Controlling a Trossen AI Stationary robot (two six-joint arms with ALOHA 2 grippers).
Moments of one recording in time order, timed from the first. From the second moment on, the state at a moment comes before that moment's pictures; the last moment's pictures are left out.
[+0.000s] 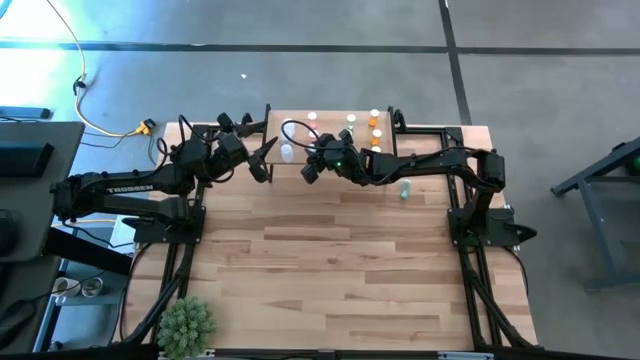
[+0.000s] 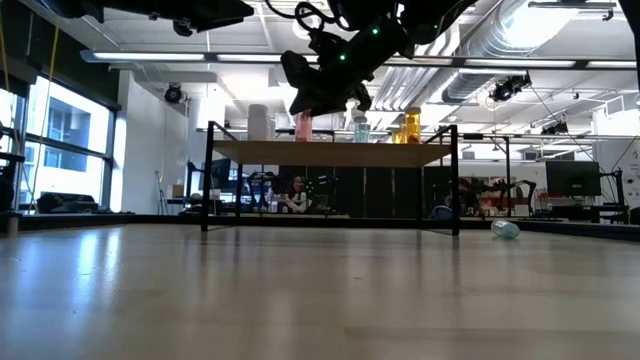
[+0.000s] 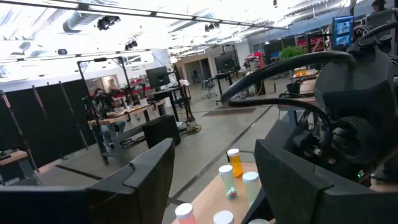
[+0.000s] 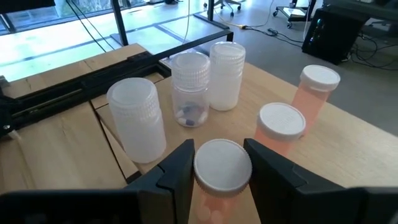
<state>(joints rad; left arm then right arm) 0.38 0.88 0.59 0.47 -0.33 0.30 -0.18 1.83 1.33 0.09 0.50 0.20</state>
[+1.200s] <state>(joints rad) 0.38 0.88 0.59 0.47 -0.33 0.30 -0.17 1.78 1.33 0.14 0.50 0.20</state>
